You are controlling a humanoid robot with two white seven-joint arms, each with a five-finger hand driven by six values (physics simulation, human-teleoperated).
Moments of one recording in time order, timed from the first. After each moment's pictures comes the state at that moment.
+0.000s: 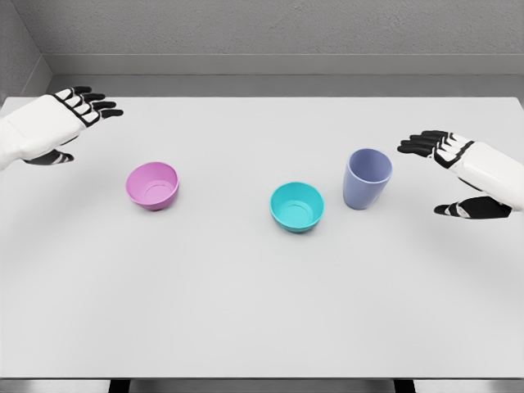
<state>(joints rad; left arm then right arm) -0.45 0.84 -0.33 -1.40 -0.76 -0.61 -0.12 -0.16 -1.12 0.40 -1.69 0.14 -0.61 -0.01</state>
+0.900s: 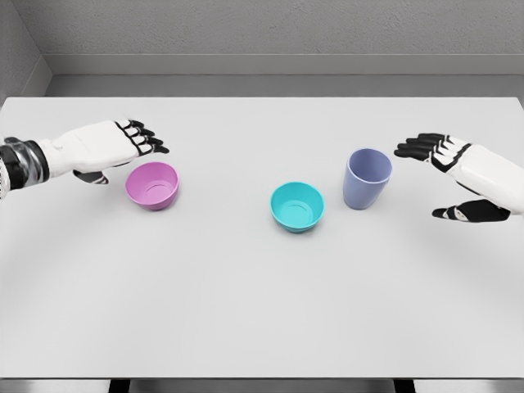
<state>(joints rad) -0.57 0.73 -0.46 -1.44 -0.79 -0.61 -0.49 -0.15 -1.13 0.40 -1.72 0.14 -0.61 -0.01</state>
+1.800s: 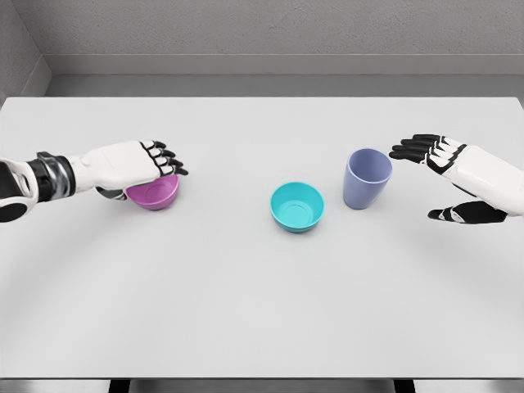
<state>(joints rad) -0.56 0.69 -0.53 -1.45 -0.82 -0.61 -0.50 -0.15 -1.13 0.40 -1.74 0.14 -0.61 -0.01</state>
